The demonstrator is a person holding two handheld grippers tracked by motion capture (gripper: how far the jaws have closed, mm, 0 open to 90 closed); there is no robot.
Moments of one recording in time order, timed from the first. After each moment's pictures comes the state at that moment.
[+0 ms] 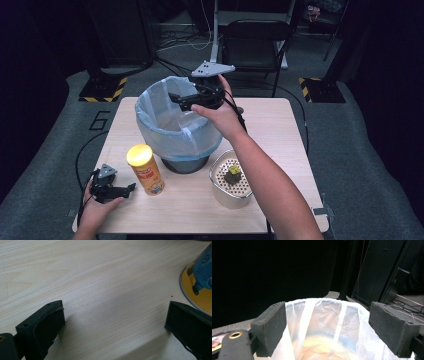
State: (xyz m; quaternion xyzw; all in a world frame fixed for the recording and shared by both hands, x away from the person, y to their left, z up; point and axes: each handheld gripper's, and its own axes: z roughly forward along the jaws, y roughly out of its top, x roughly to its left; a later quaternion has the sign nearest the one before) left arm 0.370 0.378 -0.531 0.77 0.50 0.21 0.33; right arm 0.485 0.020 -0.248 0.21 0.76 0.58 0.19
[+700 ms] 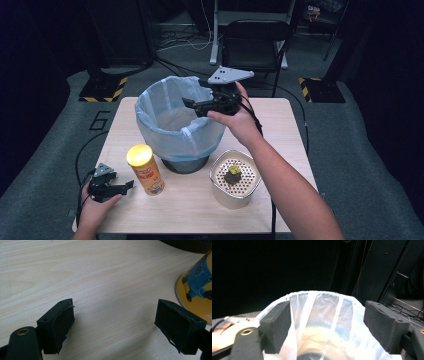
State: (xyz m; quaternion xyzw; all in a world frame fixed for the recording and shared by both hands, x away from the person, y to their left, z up) left arm 0.369 0.384 -0.526 0.76 0.51 0.19 0.35; right arm 0.459 -0.021 -0.243 0.18 0.77 0.57 0.20
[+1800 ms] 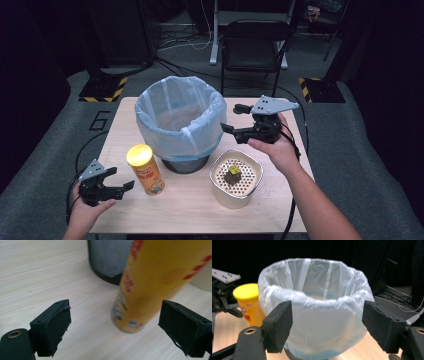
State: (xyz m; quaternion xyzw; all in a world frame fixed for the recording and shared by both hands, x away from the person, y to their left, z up) left arm 0.331 0.364 -0.454 0.77 0.43 0.17 0.43; right arm 0.413 -0.108 -0.282 0.21 0.78 0.55 0.21
